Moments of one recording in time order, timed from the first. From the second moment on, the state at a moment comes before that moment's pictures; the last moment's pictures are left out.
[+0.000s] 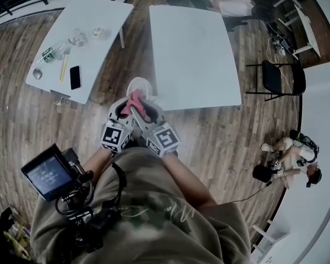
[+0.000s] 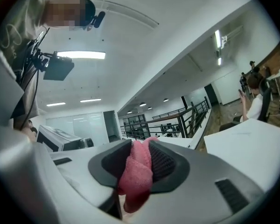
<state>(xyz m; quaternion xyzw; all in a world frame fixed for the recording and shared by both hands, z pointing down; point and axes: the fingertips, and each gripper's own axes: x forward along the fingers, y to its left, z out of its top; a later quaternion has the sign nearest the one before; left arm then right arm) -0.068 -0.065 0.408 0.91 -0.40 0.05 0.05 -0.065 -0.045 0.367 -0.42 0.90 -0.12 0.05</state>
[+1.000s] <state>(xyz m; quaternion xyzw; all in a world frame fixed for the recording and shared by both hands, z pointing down) -0.072 -0.074 0.431 0.86 -0.49 0.02 0.11 0.122 -0.054 0.341 -0.62 0.79 0.01 0.05</state>
